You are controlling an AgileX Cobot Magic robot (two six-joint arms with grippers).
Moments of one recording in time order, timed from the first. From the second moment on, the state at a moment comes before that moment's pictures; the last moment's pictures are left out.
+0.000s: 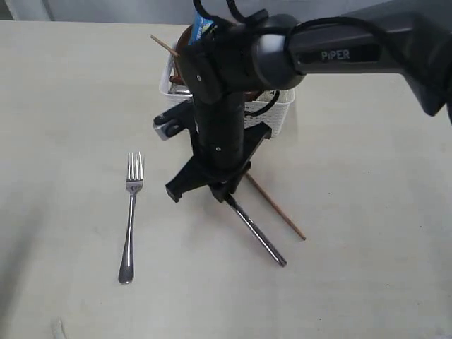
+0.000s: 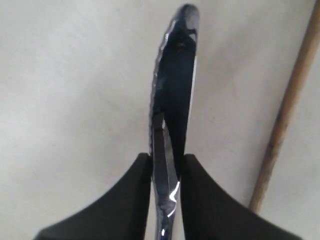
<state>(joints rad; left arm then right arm) -0.20 0.00 0.00 0.02 0.31 0.04 0.83 2.11 -1.46 0.00 1.04 0.07</state>
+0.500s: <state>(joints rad) -0.20 0.00 0.00 0.02 0.31 0.04 0.83 2.11 -1.61 0.19 1.05 0.07</state>
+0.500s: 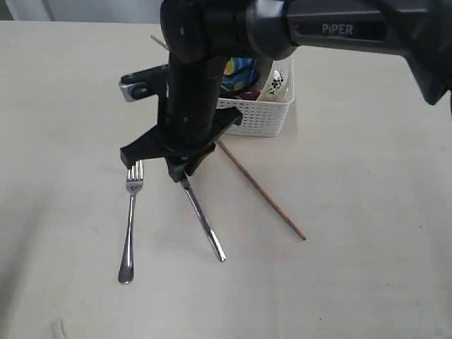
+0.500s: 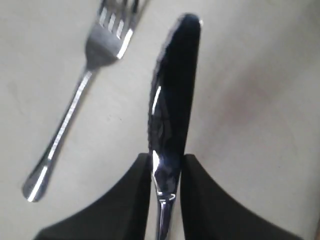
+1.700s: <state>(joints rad) -0.20 0.00 0.00 0.02 0.31 0.04 0.96 2.22 -1.70 0.54 0.86 0.07</state>
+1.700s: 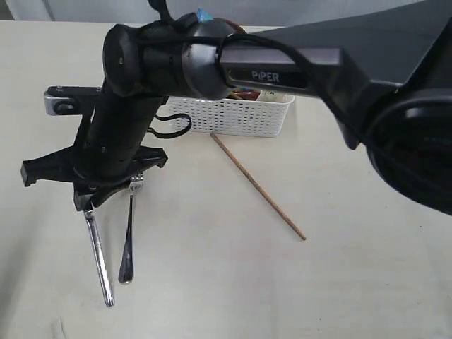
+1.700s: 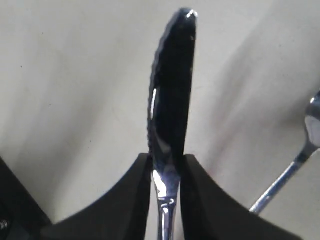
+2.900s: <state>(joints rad) -0.20 0.00 0.00 0.02 0.31 0.04 0.98 2.27 -1.72 0.32 0.64 0.50</state>
